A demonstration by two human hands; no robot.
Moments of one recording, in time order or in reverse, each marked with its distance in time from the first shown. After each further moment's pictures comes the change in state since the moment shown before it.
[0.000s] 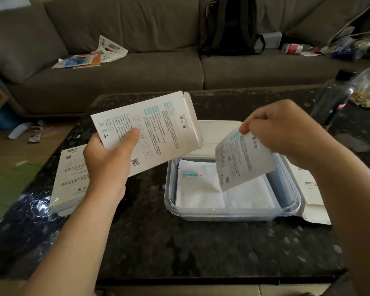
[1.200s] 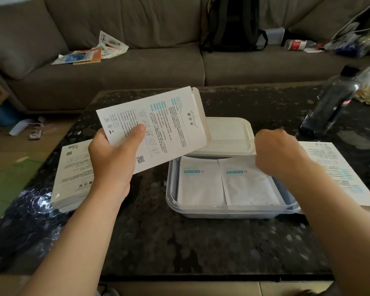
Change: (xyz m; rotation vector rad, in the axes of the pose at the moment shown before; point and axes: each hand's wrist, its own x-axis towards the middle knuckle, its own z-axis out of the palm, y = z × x) left_hand -0.008 0.005 0.003 -0.002 -0.040 -0.009; right_hand 0.024 0.046 0.037 -0.760 0.004 0.038
